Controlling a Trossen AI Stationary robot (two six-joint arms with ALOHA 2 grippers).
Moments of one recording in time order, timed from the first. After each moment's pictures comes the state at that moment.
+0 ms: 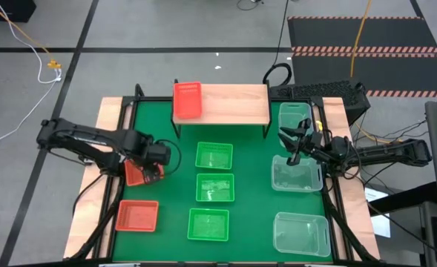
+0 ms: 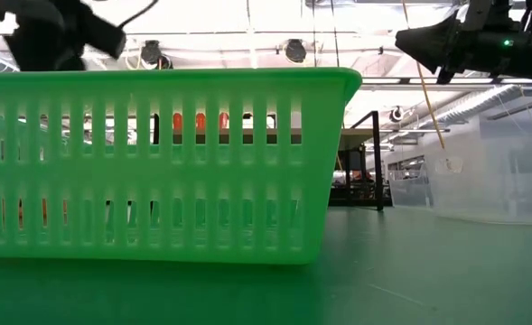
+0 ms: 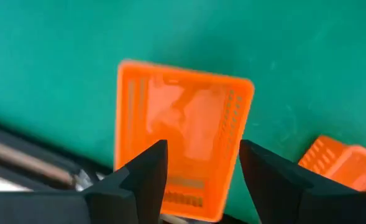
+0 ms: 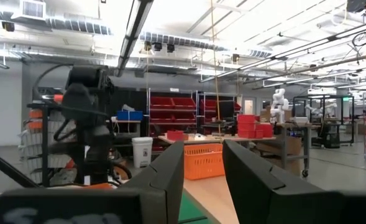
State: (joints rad) left arm -0.11 1.23 1.03 -1.37 -0.03 -0.56; right arm -0.05 0.60 0.02 0.98 0.28 -0.12
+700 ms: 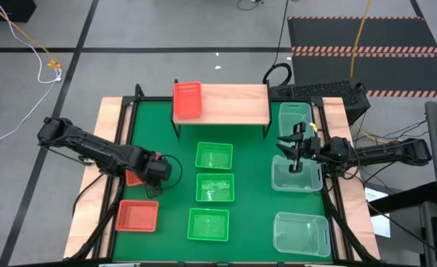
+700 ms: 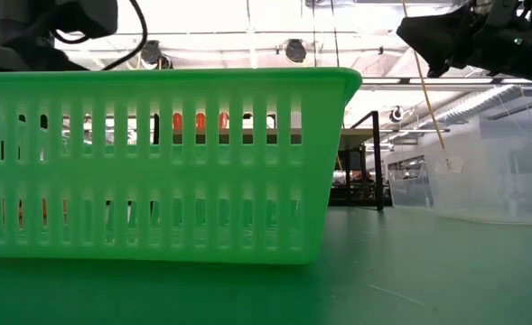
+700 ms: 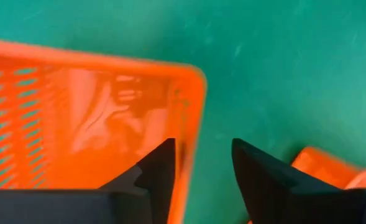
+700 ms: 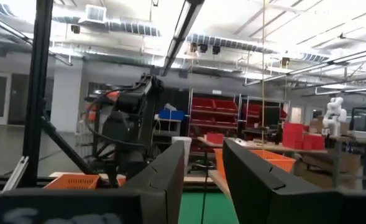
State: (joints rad) left arm -0.24 1.24 0.73 -0.97 0.09 -0.67; right arm -0.05 0.62 0.02 0.99 0.08 -0.12
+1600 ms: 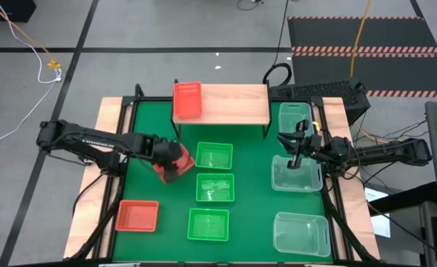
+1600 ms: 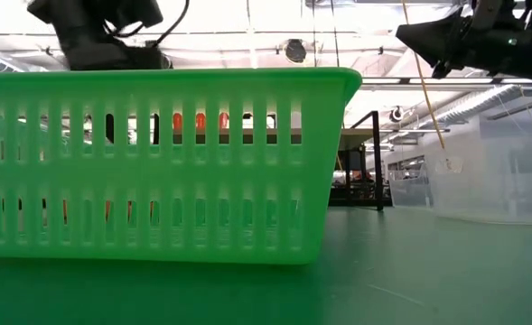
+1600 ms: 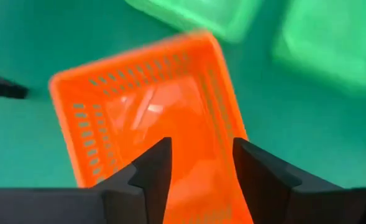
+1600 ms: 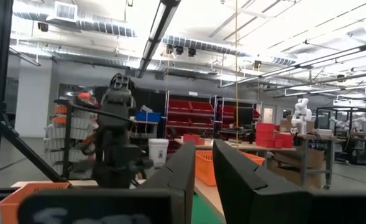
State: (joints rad) left arm -0.03 1.23 0.80 -0.73 -0.06 -0.35; right arm -0.05 0.62 0.02 1.01 0.18 -0.15
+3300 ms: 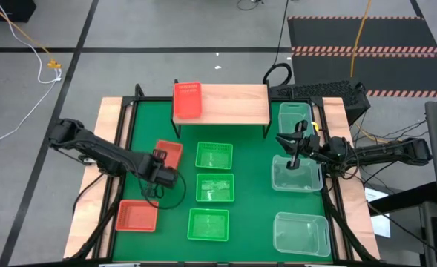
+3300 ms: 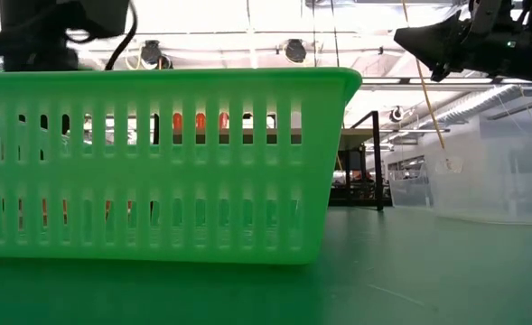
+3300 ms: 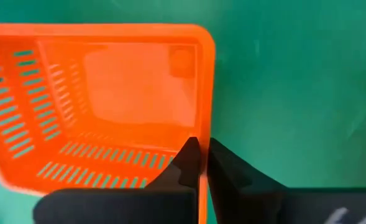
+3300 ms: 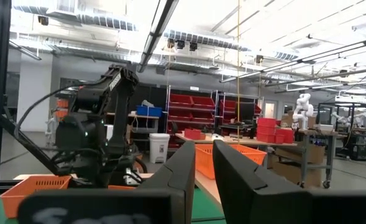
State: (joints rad) left arm -0.30 1.40 0.84 -1.05 -0.16 -0.11; right arm -0.05 0.63 0.02 1.00 0.18 -0.14
